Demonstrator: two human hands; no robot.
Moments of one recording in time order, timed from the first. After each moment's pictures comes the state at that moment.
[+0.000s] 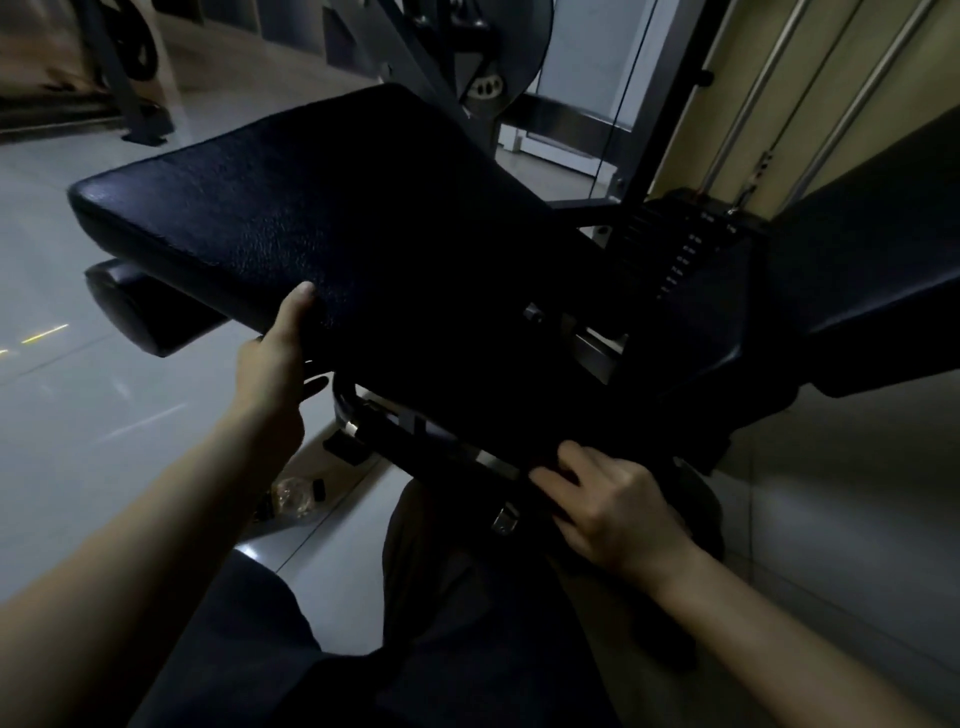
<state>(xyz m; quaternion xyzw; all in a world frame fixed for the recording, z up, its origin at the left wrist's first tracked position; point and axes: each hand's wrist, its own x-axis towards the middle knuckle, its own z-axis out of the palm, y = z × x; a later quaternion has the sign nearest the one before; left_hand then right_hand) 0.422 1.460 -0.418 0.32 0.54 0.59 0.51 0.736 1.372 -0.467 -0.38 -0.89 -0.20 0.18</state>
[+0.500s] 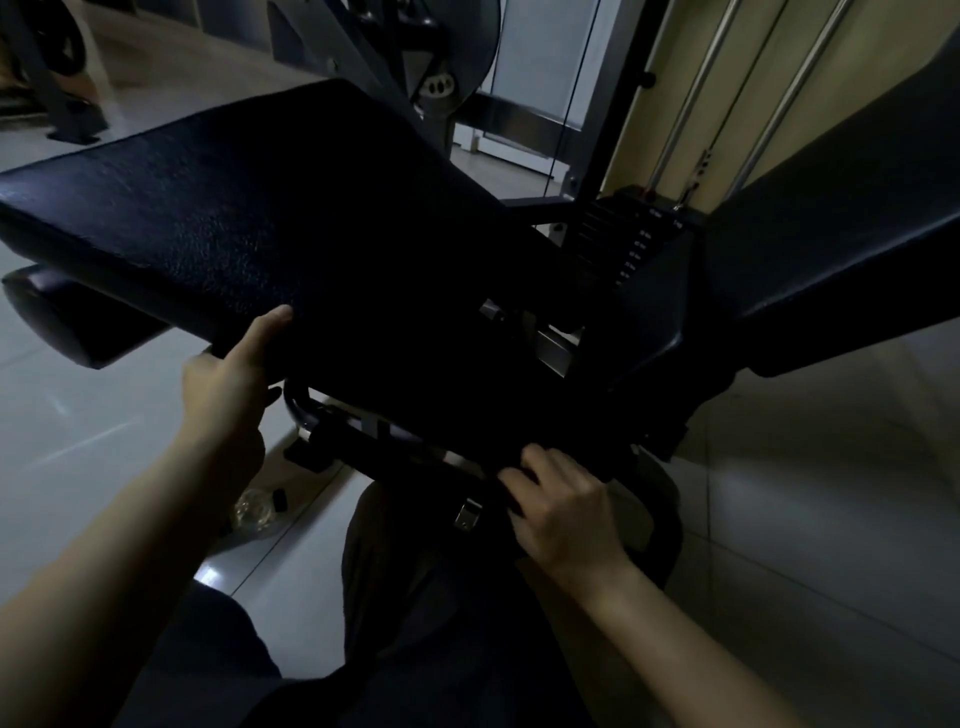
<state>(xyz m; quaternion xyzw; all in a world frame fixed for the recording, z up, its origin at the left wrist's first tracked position) 0.430 1.456 -0.432 0.34 0.56 0.60 0.47 0.722 1.356 -0.492 -0.54 -0.81 -0.13 0.20</state>
